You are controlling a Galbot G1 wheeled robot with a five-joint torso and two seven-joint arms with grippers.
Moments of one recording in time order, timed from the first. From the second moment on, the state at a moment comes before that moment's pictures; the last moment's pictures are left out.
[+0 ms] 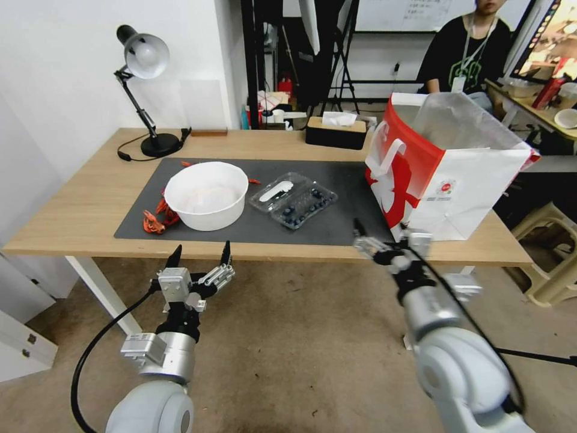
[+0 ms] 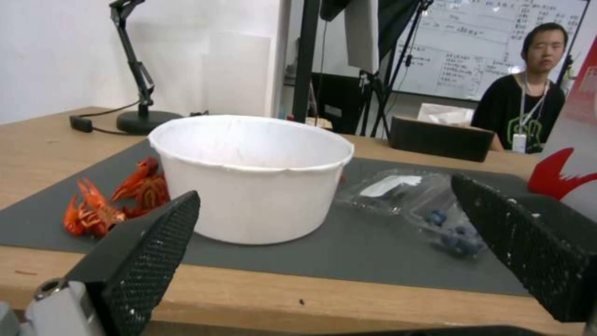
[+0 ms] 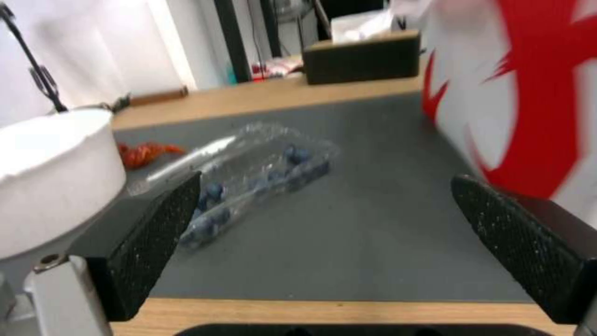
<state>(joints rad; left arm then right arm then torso) 1.68 -1.60 -0.52 -2.29 -0.16 0.05 0.04 -1.31 1.33 0.31 2.21 0.40 -0.41 0.28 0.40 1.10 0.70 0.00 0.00</state>
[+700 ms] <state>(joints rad) 1.69 -1.60 -0.54 -2.25 -0.16 0.00 0.05 -0.91 1.37 0.02 1.92 0.59 -0.59 0.62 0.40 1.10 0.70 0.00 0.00</state>
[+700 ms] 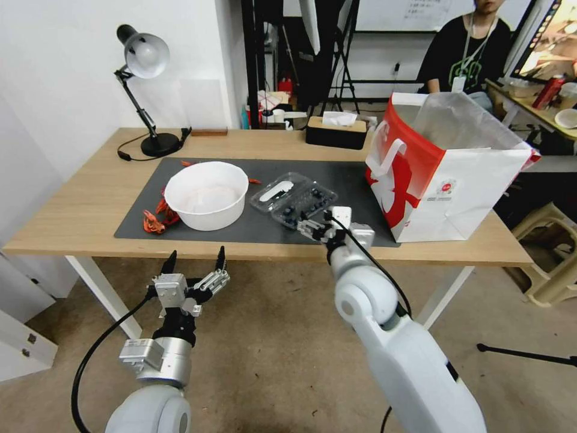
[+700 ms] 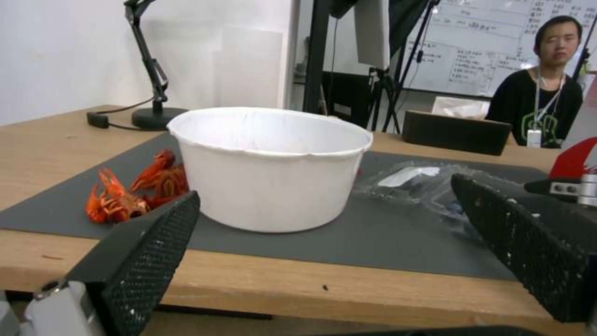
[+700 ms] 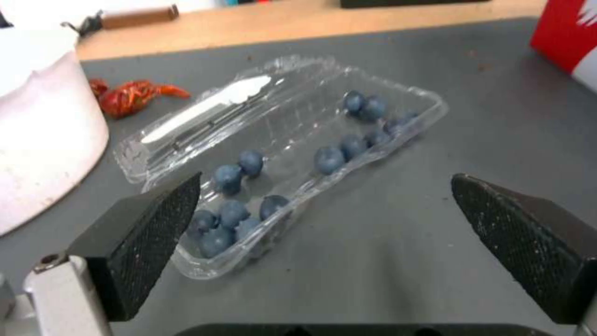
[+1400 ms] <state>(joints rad) 1.68 -1.60 -0.55 -2.24 -0.16 -0.02 0.04 -0.82 1.40 -0.01 1.85 0.69 -0.73 0.75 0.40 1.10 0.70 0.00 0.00</state>
